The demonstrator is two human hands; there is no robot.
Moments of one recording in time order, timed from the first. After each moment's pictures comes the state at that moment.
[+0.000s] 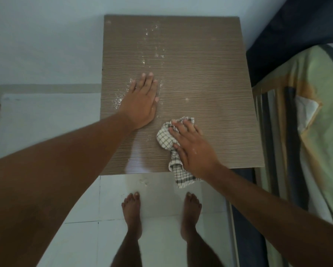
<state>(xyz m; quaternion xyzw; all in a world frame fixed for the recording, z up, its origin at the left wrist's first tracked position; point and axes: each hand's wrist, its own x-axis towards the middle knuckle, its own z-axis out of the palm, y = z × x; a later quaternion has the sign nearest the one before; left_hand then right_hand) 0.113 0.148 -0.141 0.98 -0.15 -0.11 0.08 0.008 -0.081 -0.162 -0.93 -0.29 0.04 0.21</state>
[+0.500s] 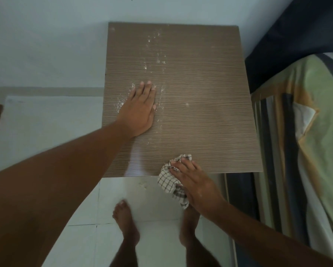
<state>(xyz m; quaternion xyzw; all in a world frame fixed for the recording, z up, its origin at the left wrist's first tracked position) 0.102 0.157 -0.142 0.98 -0.14 -0.11 0.09 -0.072 -0.100 -0.174 -0.92 -0.34 0.06 0.21</state>
